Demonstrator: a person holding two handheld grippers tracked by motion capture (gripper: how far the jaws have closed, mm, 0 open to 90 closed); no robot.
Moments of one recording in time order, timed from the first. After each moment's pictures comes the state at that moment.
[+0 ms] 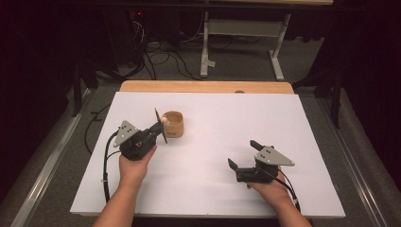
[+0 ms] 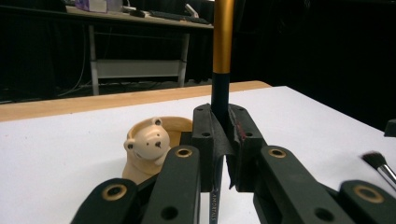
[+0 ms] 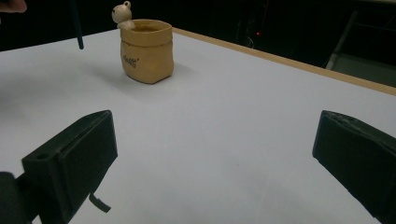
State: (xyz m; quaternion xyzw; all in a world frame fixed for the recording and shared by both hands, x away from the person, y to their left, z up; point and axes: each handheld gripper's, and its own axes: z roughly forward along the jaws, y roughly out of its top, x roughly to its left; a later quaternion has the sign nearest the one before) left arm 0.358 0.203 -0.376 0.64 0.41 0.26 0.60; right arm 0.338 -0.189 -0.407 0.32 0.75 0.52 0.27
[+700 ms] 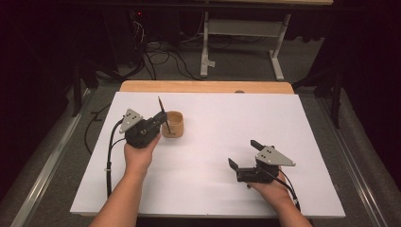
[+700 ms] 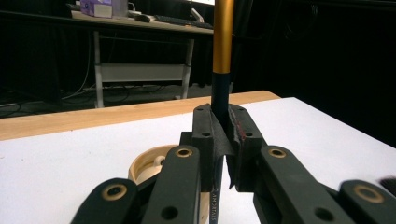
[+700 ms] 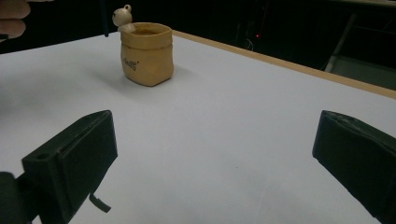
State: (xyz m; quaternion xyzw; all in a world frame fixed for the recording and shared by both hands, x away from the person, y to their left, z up) left arm 0.387 0.193 -0.363 0.63 0.43 0.26 0.59; right arm 0.338 -0.190 -0.406 0.31 0.75 0.52 0.27
